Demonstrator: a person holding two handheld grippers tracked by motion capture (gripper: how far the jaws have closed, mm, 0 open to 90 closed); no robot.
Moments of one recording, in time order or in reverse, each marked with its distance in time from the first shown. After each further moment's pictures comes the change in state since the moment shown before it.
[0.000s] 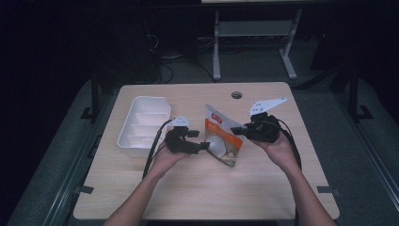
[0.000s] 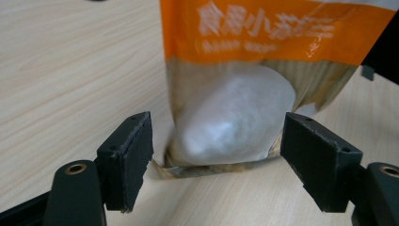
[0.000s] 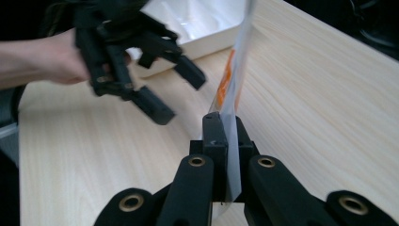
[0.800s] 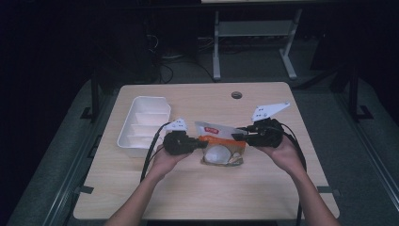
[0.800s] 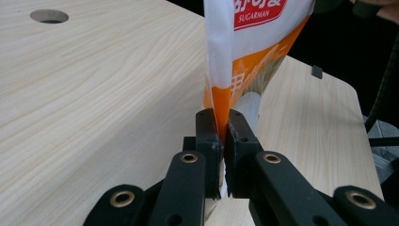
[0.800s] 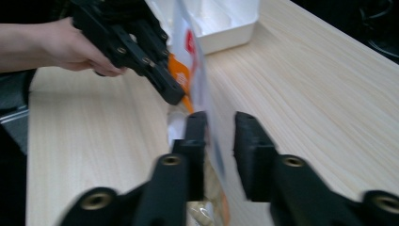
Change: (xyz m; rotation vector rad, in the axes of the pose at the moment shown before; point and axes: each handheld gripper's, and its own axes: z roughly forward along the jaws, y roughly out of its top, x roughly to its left) left arm -0.008 -0.003 -0.009 -0.034 -0.116 0.053; right arm -0.001 -0.017 -0.004 -0.015 0.018 -0.023
